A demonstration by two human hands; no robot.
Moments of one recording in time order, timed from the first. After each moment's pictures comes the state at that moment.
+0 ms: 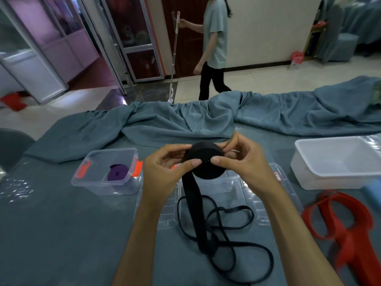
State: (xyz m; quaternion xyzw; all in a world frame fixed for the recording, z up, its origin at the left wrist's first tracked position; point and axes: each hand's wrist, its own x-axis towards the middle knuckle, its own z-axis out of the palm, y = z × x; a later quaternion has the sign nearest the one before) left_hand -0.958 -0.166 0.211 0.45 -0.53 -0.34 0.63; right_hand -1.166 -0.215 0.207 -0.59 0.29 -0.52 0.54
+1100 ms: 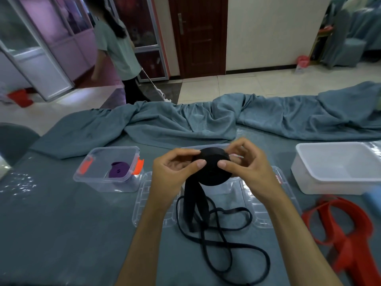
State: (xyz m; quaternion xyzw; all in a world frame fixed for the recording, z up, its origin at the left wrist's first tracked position) left_hand -0.972 -0.167 0.198 0.42 -0.53 -0.39 0.63; right_hand -1.183 -0.211 0.193 -0.59 0.27 -0.50 0.58
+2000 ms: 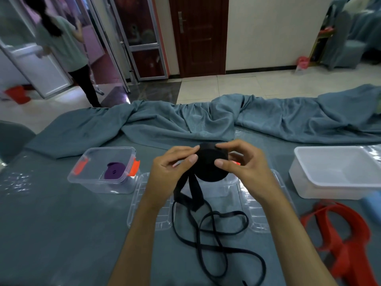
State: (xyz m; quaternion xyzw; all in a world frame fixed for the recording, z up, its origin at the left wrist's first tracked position) left_hand -0.969 -0.186 0.196 0.44 -0.56 -0.36 0.60; right_hand -1.188 -0.234 0.188 -0.64 0.30 -0.50 0.51
